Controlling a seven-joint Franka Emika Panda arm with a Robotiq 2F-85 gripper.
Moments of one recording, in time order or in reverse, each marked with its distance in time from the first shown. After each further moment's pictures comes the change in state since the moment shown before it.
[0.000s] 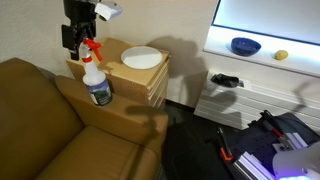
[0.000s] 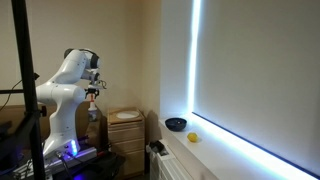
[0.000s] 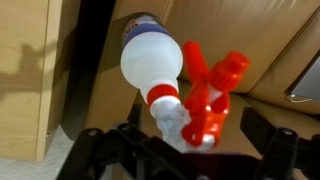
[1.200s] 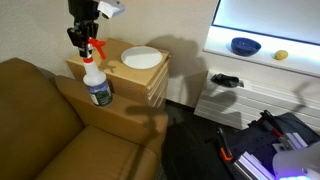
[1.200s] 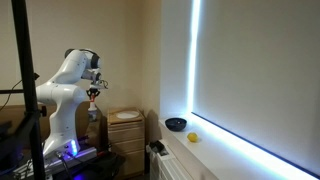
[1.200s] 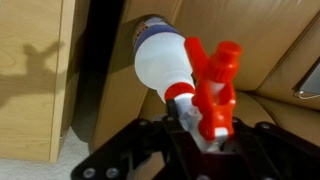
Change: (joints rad) arm -0.013 0.002 -0.010 0.006 -0.001 0.002 0.010
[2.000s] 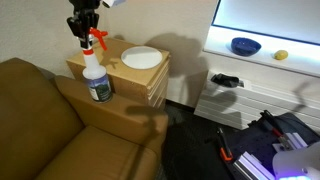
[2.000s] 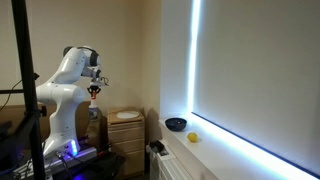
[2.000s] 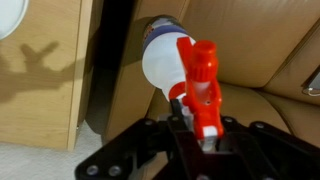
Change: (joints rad) arm -0.007 -0.067 -0.007 -0.020 -0.019 -0.013 0.029
